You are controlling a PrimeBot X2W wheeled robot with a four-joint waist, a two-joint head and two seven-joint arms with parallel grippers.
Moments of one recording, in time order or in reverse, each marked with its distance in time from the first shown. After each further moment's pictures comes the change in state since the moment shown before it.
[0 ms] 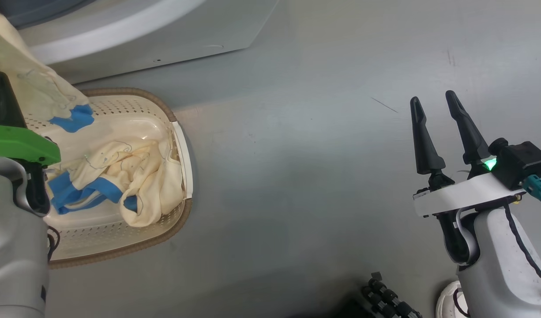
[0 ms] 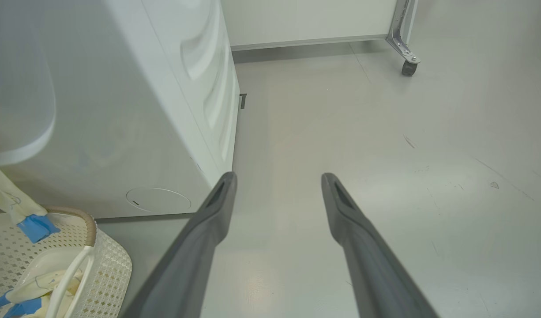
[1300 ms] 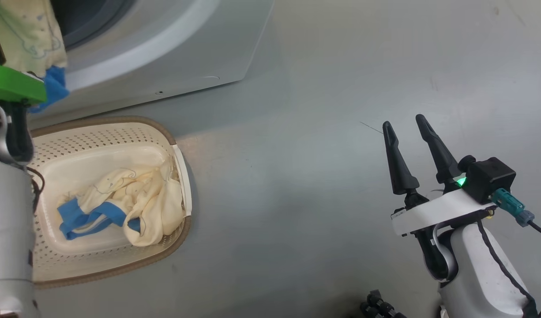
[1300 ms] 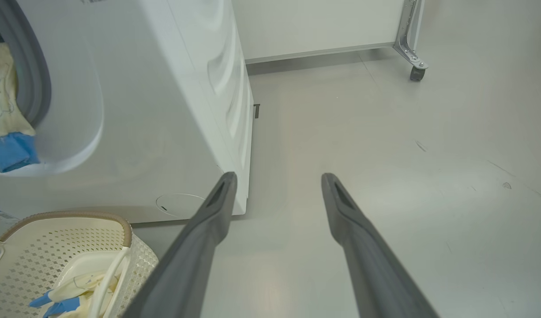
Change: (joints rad) left arm -0.072 0.000 -0.046 -0.251 0.011 -0.010 0.023; right arm 0.033 0.027 0.058 0.041 0.008 0.000 0.000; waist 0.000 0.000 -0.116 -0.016
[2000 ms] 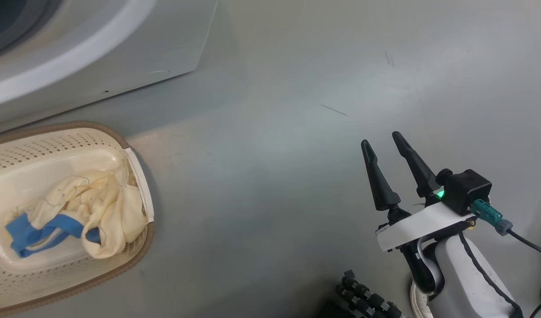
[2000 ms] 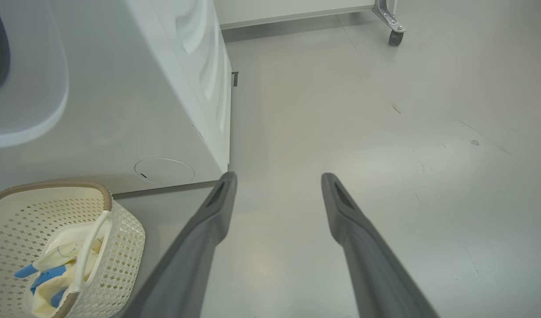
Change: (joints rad) left arm -0.311 0.132 0.039 0.141 0.055 0.034 0.066; right arm 0.028 0.008 0.076 0.017 0.017 0.000 0.000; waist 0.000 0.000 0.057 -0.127
